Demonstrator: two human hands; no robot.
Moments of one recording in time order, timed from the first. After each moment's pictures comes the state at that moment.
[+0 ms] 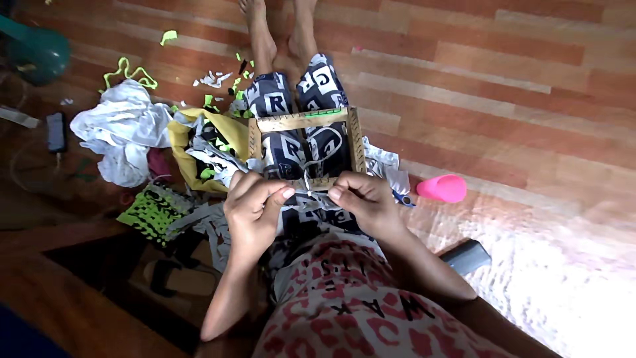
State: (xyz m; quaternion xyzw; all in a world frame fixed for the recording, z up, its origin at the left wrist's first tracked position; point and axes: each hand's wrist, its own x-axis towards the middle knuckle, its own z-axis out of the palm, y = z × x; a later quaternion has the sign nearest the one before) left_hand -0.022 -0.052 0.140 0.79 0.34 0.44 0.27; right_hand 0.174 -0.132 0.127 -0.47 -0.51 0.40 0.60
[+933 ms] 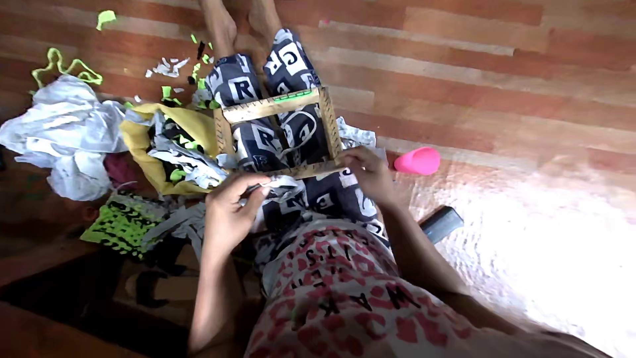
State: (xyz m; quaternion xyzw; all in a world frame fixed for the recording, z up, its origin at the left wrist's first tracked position) left_hand -0.029 -0.040 0.116 0.82 0.32 0.28 0.39; right_hand 0.245 -0.168 0.046 -0.70 -0.47 0.30 0.44
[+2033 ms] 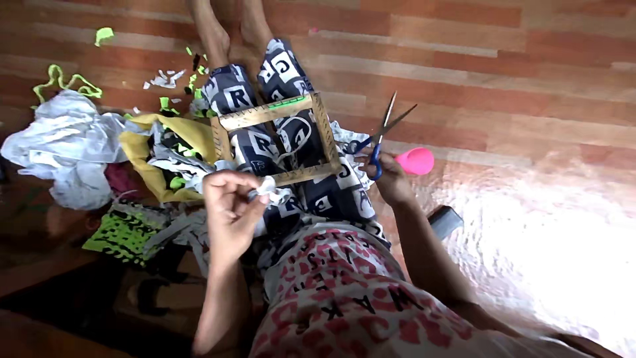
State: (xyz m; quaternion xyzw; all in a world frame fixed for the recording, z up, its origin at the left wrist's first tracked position) left_hand -0.015 -0.050 0.120 0.67 0.22 0.42 0.57; right_hand 0.285 -0.202 0.002 -0.59 -0.36 0.39 0.60
